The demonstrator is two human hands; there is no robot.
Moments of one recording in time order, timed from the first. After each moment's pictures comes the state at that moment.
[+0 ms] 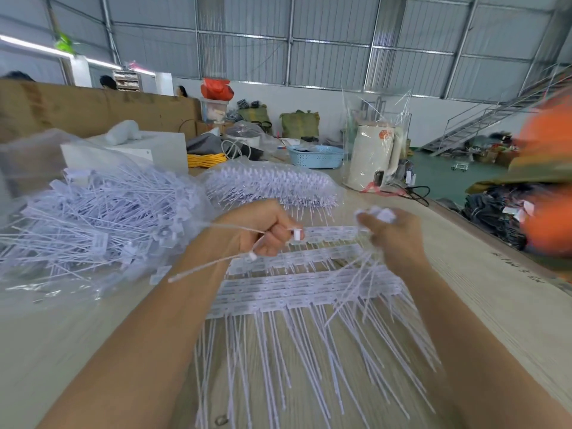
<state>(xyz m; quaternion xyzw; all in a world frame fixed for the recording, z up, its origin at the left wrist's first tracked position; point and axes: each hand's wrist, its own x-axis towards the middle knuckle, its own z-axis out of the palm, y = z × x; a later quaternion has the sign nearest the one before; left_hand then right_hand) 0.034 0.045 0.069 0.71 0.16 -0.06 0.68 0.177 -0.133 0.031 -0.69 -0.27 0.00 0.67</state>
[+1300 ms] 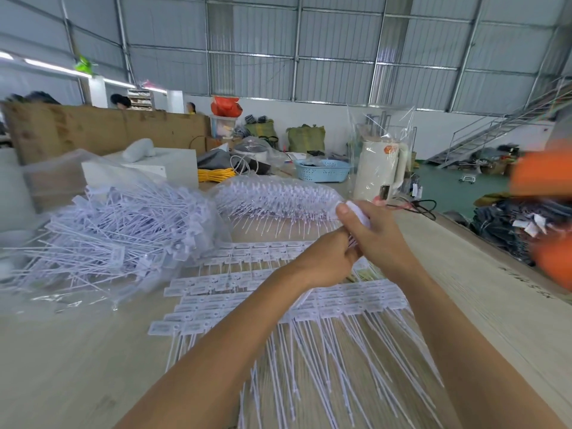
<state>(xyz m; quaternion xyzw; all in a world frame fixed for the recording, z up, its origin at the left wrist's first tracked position) 0.057 -0.032 0.053 0.91 0.02 0.17 0.37 0.141 -0.114 0.058 -0.70 -0.44 -0.06 0.56</state>
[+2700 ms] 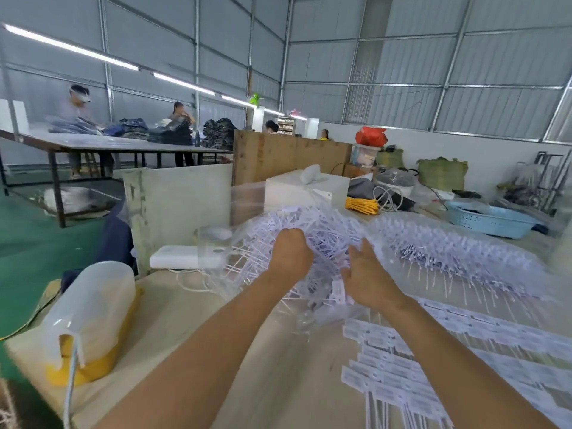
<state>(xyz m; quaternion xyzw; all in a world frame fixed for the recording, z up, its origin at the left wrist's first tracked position) -0.117 0.220 0.043 0.81 0.48 0.32 0.14 0.009 0.144 0.030 -0.79 -0.59 -0.01 0.18</state>
